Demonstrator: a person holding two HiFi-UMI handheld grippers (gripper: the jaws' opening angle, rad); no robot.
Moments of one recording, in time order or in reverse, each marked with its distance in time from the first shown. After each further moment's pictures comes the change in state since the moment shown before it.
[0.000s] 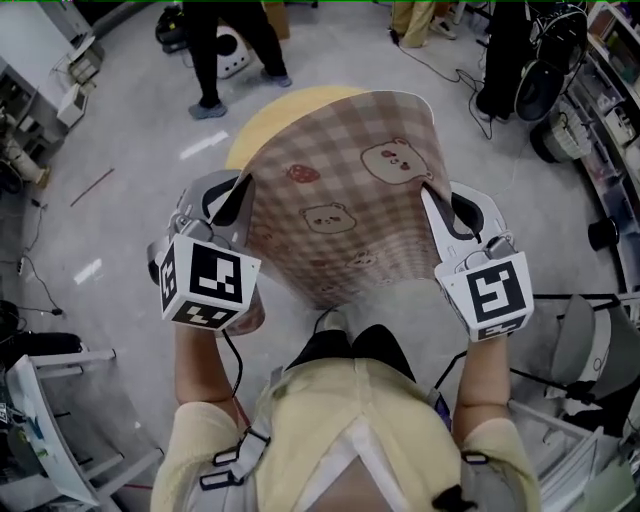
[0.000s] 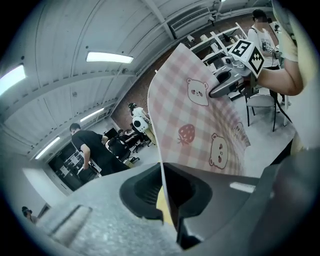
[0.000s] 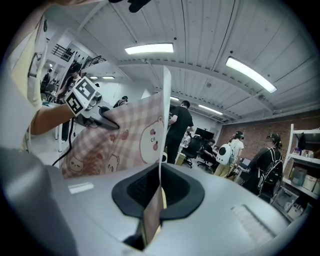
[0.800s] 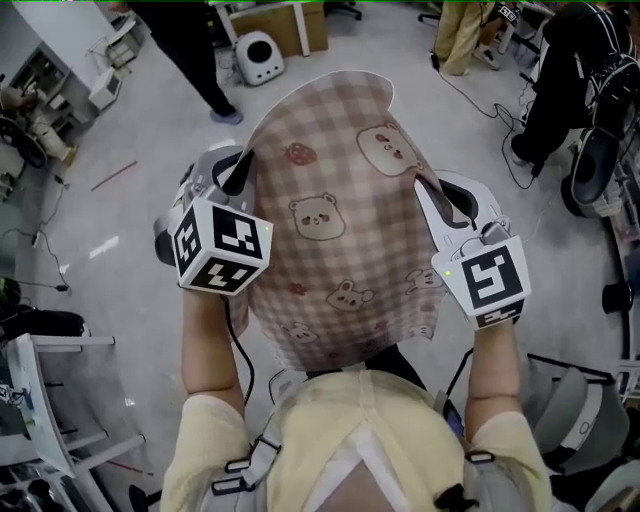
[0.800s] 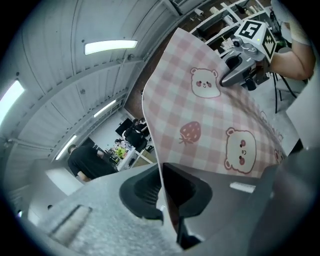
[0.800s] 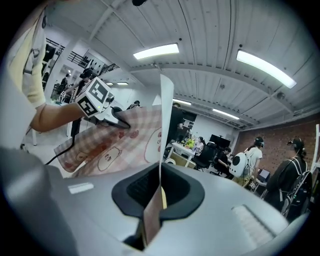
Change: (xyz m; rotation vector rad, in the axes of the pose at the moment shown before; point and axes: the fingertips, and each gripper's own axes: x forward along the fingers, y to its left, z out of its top) left arm 0.129 0.081 0.027 0.025 0.187 0.204; right arm 0.122 -0.103 -0.011 -0.094 -0.086 0.176
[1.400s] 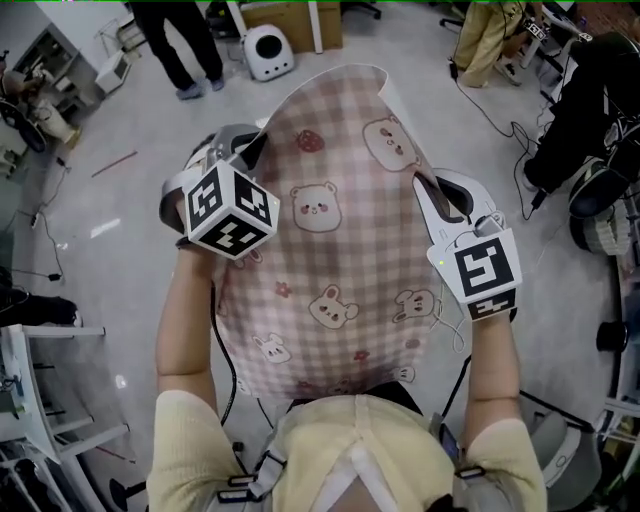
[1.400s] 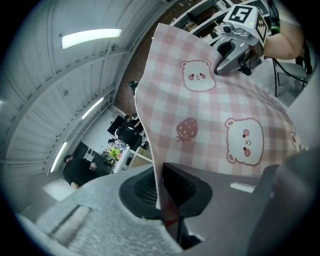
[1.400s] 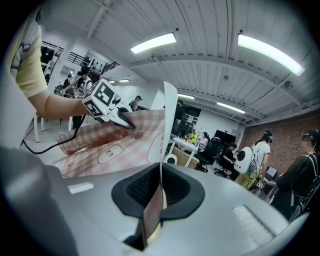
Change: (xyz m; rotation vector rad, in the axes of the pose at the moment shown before) left arm 0.200 0.019 0.000 0.124 0.101 -0.058; right arm 0.143 -0.098 -0.085 0.019 0.037 0.080
